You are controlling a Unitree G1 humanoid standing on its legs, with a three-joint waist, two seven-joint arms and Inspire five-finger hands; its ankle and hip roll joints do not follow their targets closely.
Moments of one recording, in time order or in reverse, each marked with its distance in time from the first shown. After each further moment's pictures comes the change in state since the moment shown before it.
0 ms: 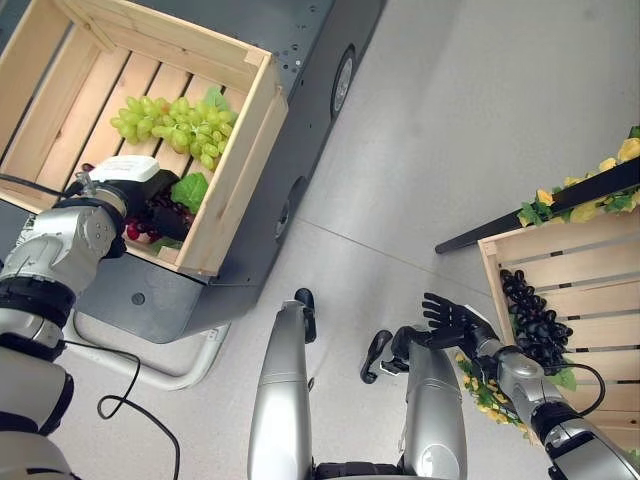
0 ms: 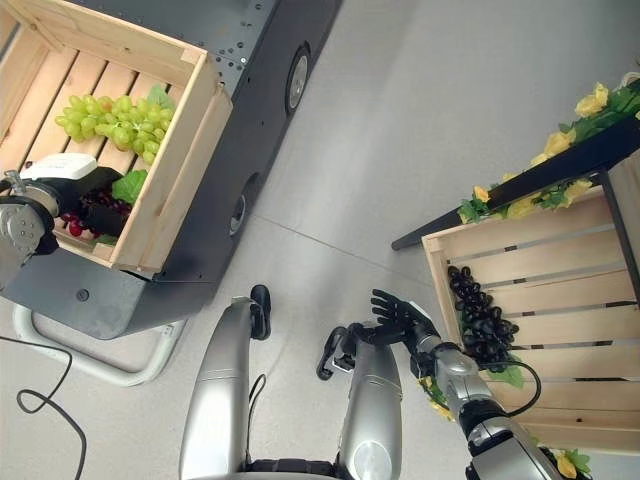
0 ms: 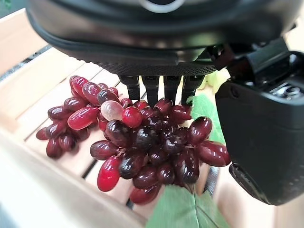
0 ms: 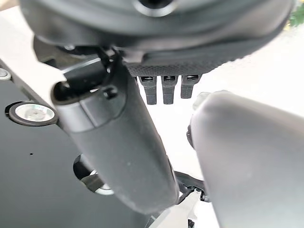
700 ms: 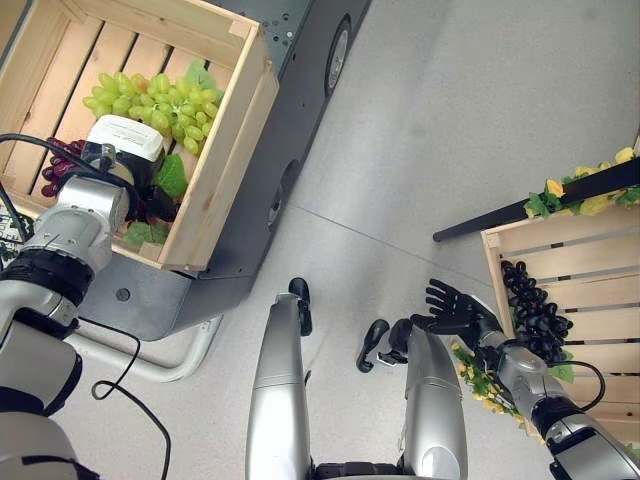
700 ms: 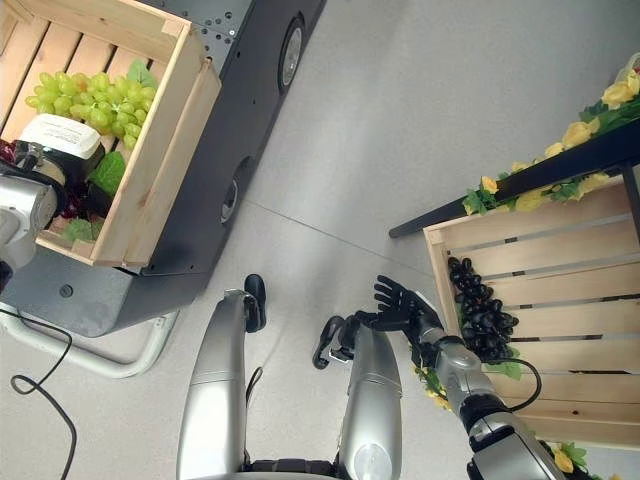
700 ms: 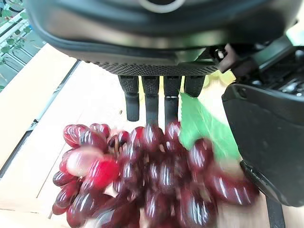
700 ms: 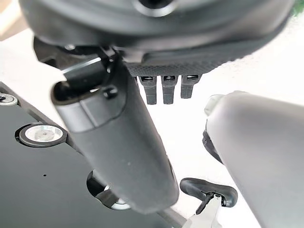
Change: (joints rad) left arm -0.074 -0.014 -0.139 -0.045 0.279 0.109 0.120; right arm -0.021 -0.010 0.001 -0.017 0.124 -0.020 0.000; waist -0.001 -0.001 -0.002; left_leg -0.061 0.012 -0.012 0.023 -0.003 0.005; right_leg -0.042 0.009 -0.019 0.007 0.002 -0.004
